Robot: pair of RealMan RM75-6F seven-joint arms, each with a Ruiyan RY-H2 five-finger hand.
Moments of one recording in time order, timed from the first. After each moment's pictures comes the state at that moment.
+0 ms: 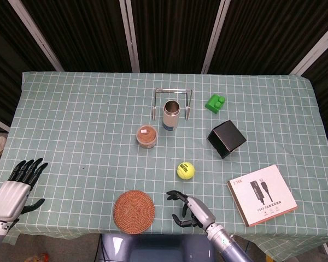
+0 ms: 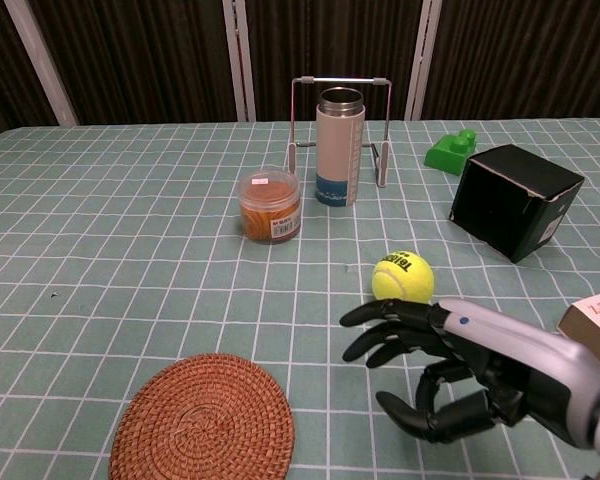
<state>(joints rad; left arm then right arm) -0.13 -1.15 0.07 -1.54 1.66 1.46 0.07 0.35 -1.61 0.03 -1.82 -1.38 0.95 0.26</state>
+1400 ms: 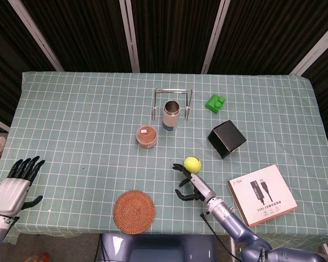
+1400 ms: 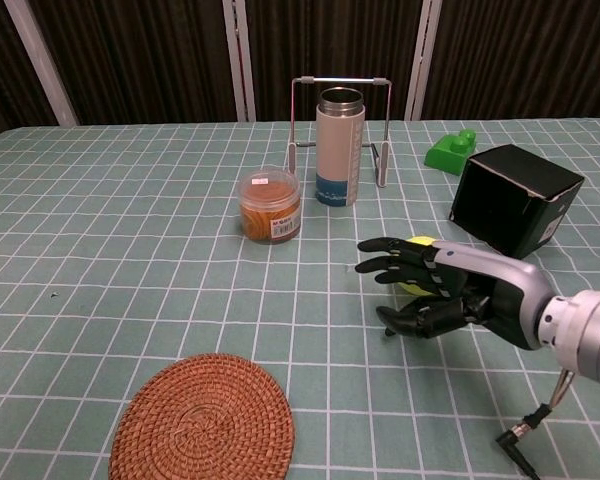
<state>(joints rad) -0.14 -1.18 0.04 -1.54 1.56 1.38 0.12 0.50 -1.61 0.16 -1.57 -1.38 0.81 0.63</state>
